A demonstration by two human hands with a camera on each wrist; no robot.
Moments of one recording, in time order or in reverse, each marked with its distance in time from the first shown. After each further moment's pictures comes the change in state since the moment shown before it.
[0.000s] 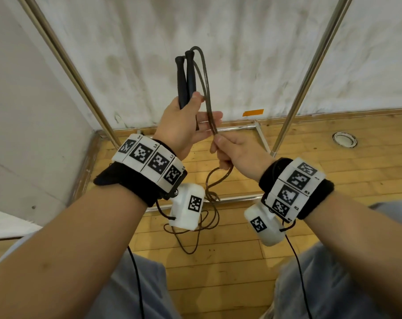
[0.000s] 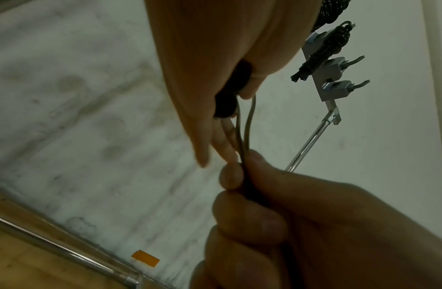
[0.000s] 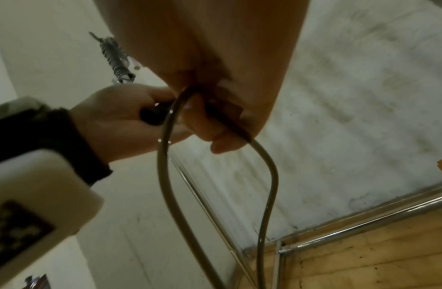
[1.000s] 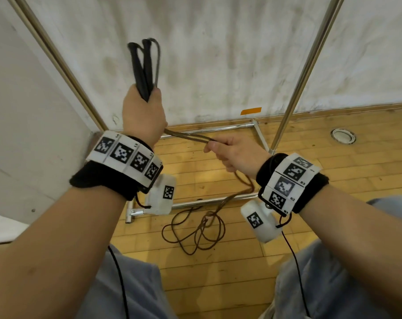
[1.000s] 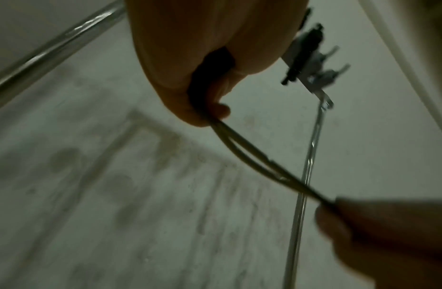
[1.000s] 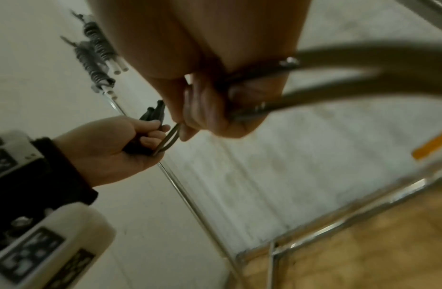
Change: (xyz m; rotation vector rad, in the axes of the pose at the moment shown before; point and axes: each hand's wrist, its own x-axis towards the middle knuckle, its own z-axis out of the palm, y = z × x) left_hand 0.023 0.012 -0.040 0.477 0.462 0.323; right_hand 0.001 0.006 -0.007 -0.027 -0.072 0.066
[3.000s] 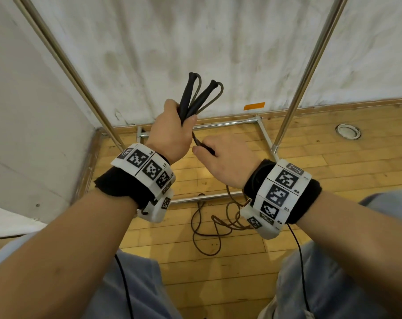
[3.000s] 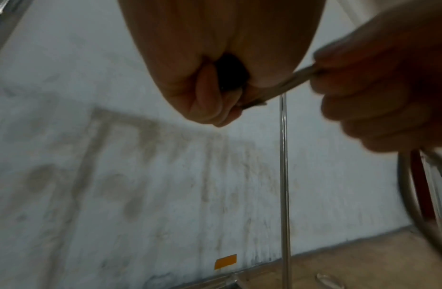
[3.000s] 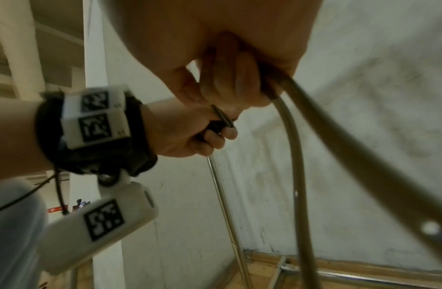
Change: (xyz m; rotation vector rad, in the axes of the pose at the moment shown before) left_hand -0.023 -0.031 0.013 0.494 -0.302 0.265; right_hand -0.008 -0.018 0.032 -0.653 0.134 -0.258
